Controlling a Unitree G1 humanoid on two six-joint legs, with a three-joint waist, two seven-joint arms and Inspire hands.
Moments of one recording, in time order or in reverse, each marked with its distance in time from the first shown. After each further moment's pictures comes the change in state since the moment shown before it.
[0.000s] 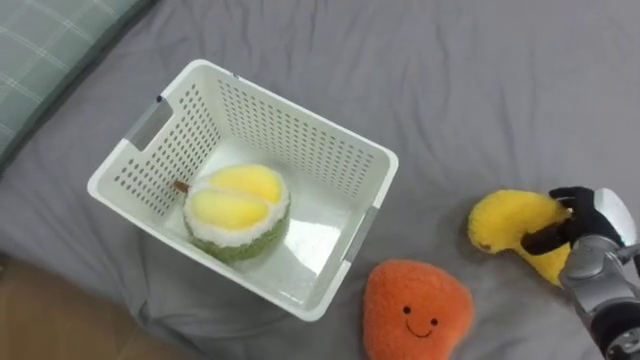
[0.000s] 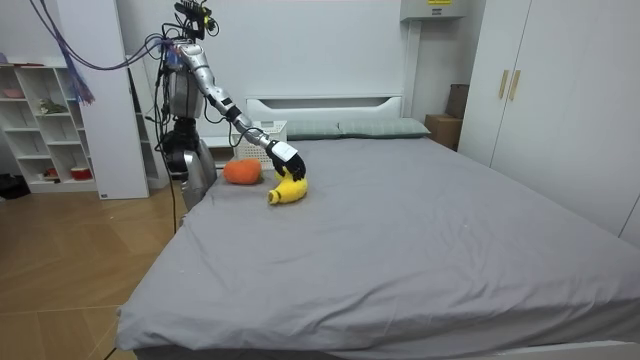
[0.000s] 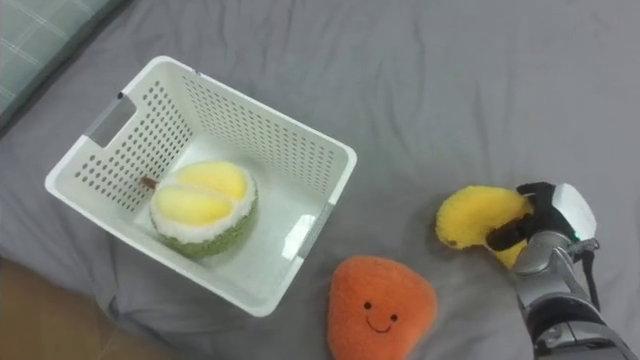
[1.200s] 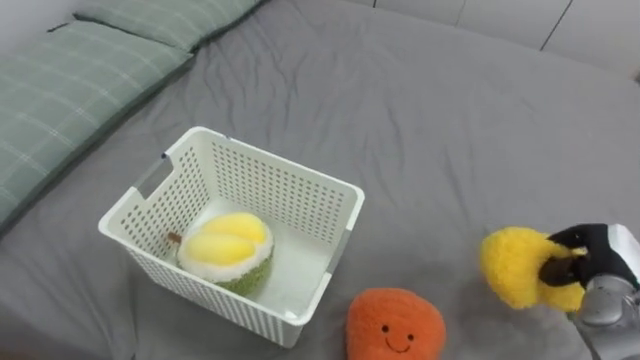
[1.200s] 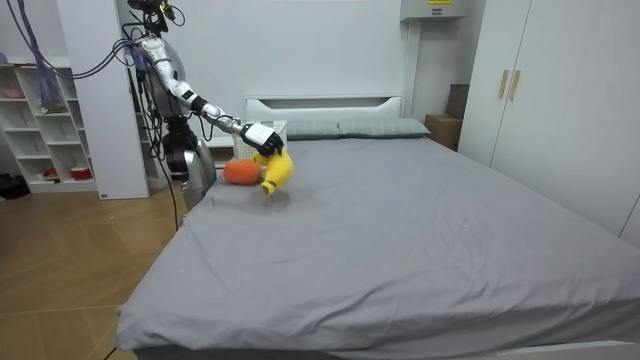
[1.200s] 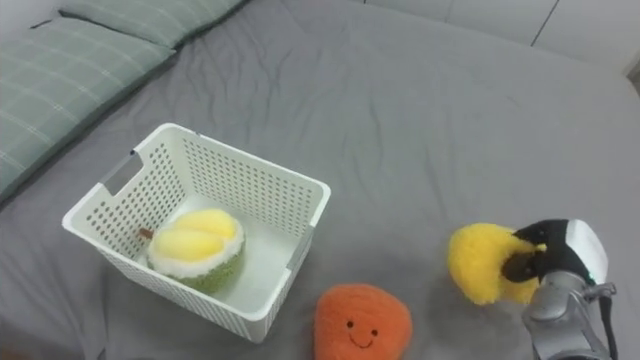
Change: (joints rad) left arm 0.176 0.006 0.120 -0.065 0.027 -0.016 -0.008; right arm 0.259 -0.003 -0.117 -0.396 -0.028 -0.006 0.024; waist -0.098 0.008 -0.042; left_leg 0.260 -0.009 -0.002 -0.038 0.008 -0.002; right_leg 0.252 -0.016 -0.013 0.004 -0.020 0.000
